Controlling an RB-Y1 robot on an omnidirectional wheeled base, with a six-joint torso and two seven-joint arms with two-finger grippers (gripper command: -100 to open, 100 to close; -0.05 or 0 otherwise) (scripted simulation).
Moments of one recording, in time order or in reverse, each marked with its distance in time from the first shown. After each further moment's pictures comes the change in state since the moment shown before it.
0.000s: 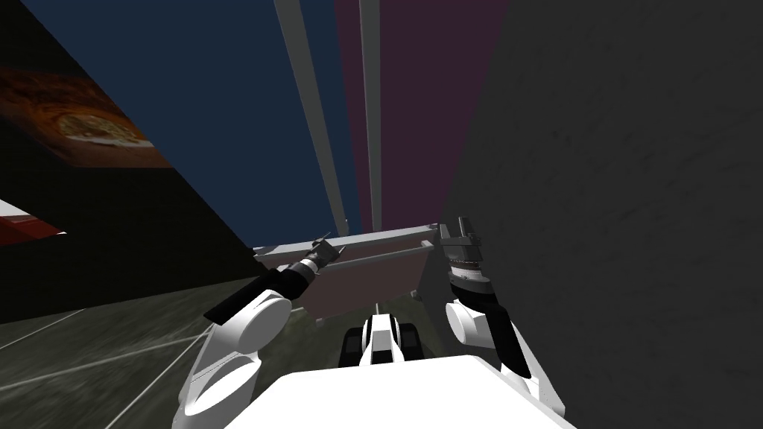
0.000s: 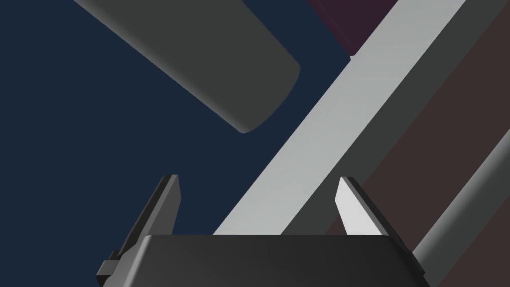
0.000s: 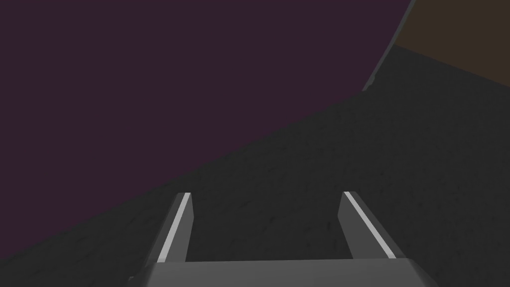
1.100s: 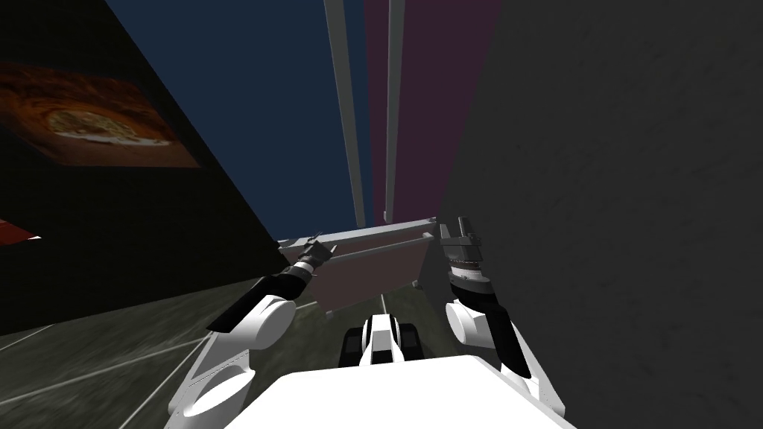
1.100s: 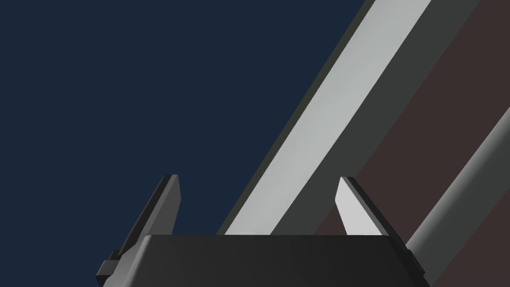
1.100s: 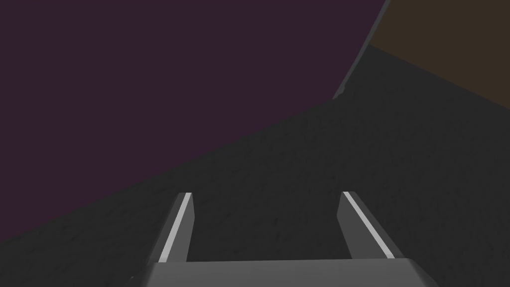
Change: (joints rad) left arm 0.061 0.076 -0.023 0.091 -0.112 -0.280 -0.072; right arm 0.000 0.000 0.000 0.000 0.000 0.000 0.000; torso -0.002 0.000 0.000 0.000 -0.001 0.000
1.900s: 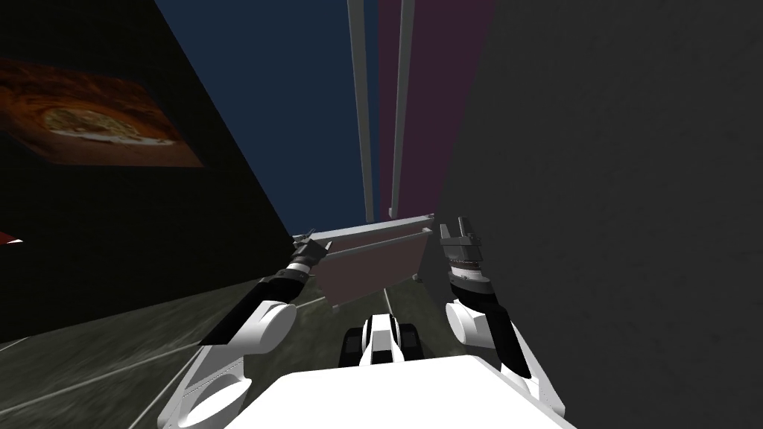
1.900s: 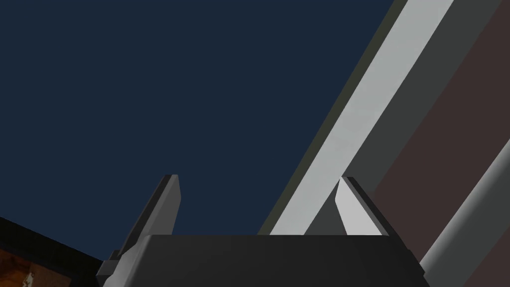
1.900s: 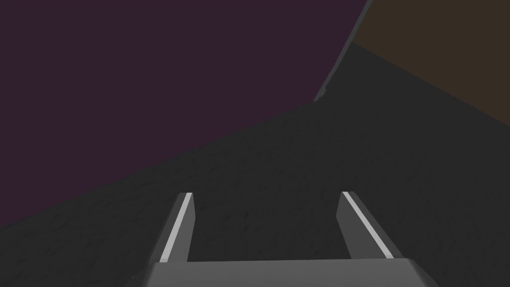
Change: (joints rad) left arm 0.036 0.006 -0.017 0.001 -0.086 -0.185 -0.051; right arm 0.000 0.000 0.000 0.000 0.000 0.000 0.000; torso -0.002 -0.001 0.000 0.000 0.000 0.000
